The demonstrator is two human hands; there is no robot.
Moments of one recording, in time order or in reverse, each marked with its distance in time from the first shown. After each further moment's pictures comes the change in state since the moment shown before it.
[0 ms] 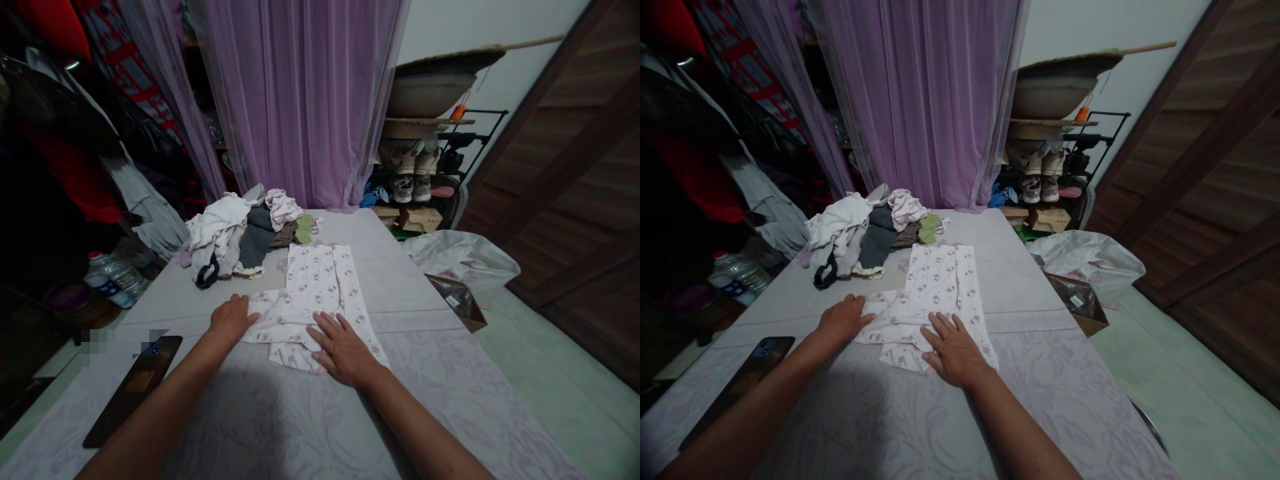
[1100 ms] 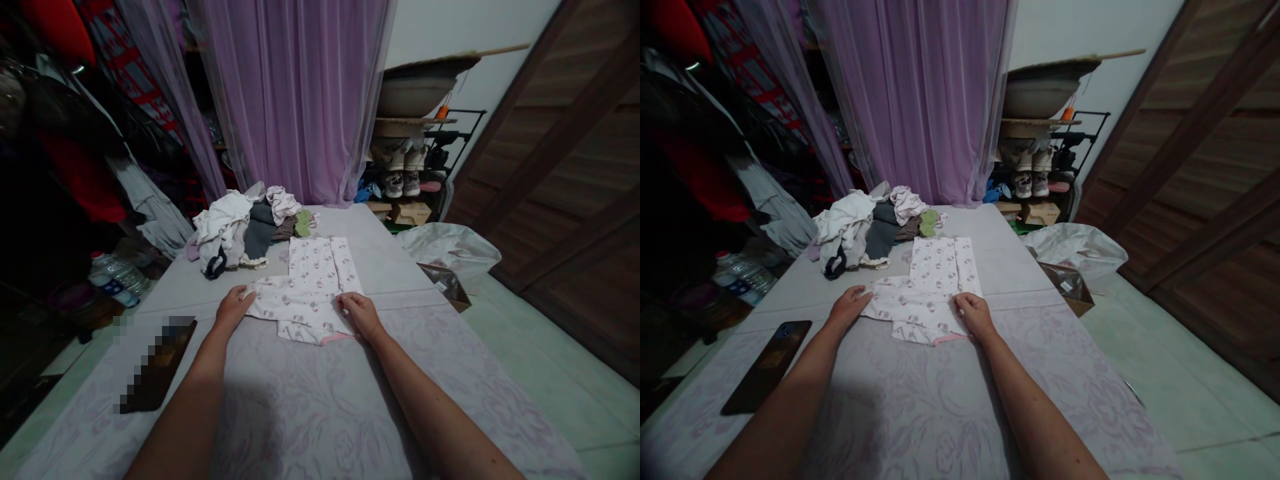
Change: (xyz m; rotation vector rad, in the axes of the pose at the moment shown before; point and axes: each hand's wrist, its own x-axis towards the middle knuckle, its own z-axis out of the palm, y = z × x) left_hand 0.007 -0.033 0.049 -0.875 0.196 -0.237; right_hand 0.004 0.030 0.005 1.093 0.570 0.696
